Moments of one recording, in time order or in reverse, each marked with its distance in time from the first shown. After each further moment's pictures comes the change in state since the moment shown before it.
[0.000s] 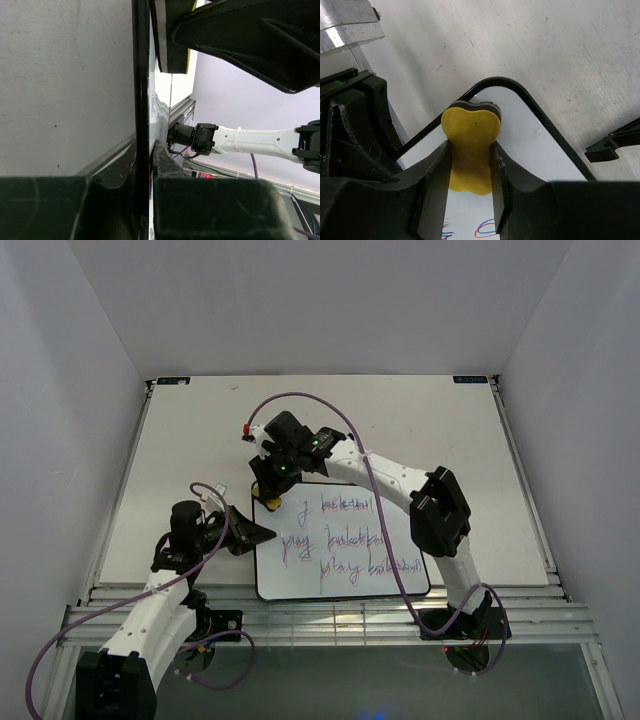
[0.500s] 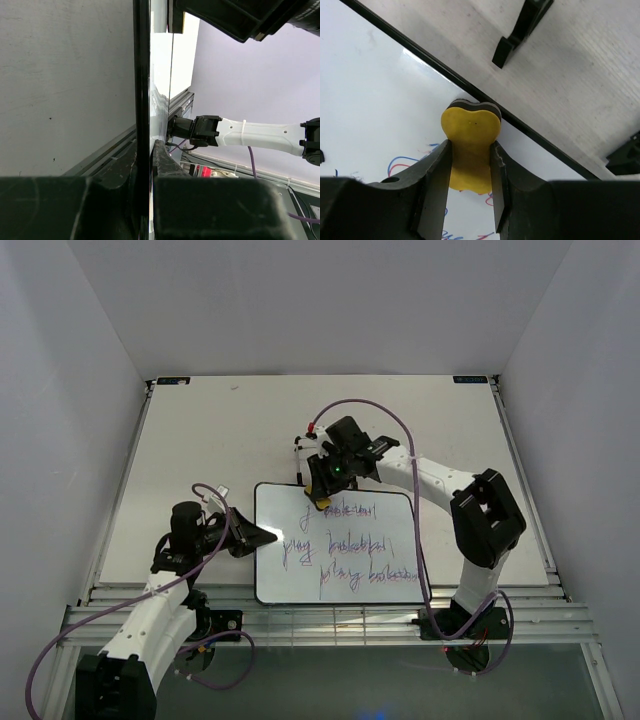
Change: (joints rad) left arm -0.002 -0.010 0.000 -0.025 0.023 0.005; right arm -0.194 -0.265 -0.498 0.177 0.011 0.053
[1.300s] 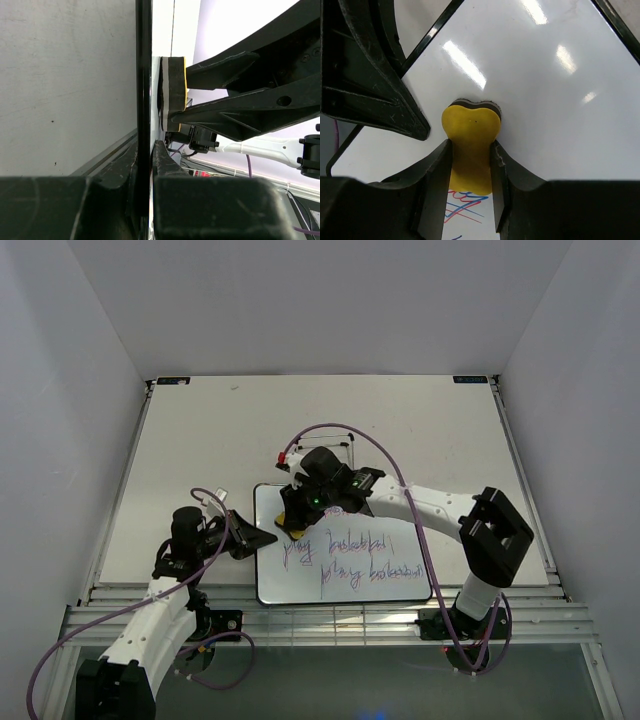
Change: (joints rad) left arm -0.006 -0.048 -0.054 0.061 -0.043 -0.056; right arm 0.233 -0.122 -0.149 0.179 -0.005 0.076
